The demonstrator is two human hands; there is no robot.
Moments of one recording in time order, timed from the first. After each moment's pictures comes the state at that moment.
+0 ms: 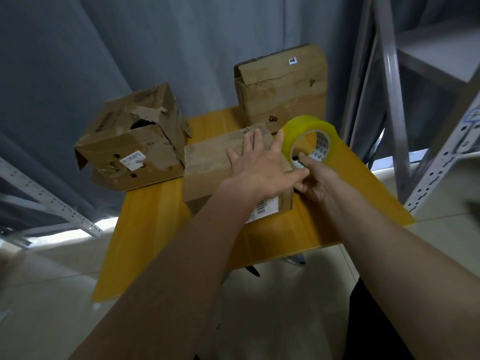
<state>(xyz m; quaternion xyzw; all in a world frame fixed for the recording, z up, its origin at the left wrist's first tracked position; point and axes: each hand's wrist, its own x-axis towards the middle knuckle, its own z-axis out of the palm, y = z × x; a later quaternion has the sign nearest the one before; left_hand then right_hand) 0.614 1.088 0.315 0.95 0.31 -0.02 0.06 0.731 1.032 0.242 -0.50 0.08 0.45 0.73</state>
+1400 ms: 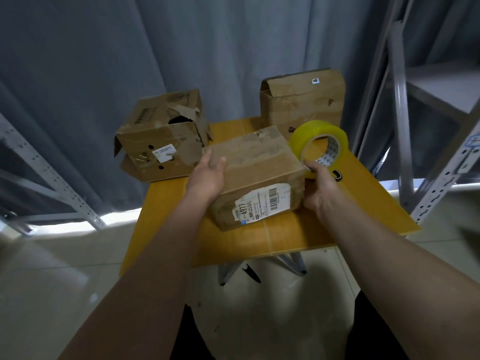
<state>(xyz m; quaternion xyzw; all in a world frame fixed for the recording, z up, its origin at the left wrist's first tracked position) 0.493 1.161 0.301 0.75 0.49 0.23 0.39 0.667 1.034 0.266 -0.50 0.08 0.44 0.74</state>
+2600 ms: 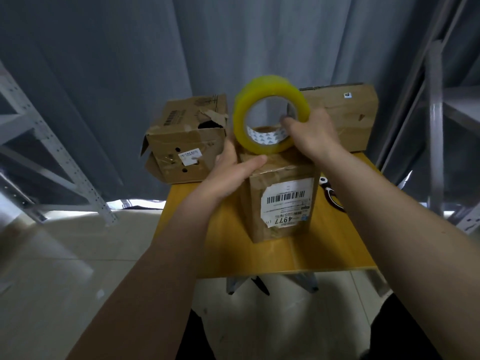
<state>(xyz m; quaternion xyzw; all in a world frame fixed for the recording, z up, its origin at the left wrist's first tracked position) 0.473 1.180 0.332 0.77 0.32 0.26 0.49 0.621 1.096 0.386 -0.79 -0.37 0.07 0.48</state>
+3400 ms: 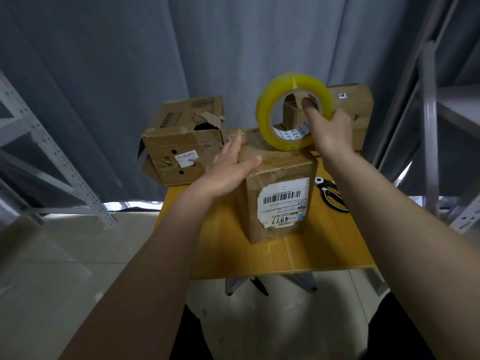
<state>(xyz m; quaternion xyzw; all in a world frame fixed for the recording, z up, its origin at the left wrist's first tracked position) 0.475 1.175 0.347 0.85 0.33 0.17 0.38 0.645 1.084 0.379 -0.72 -0.26 0.08 0.63</state>
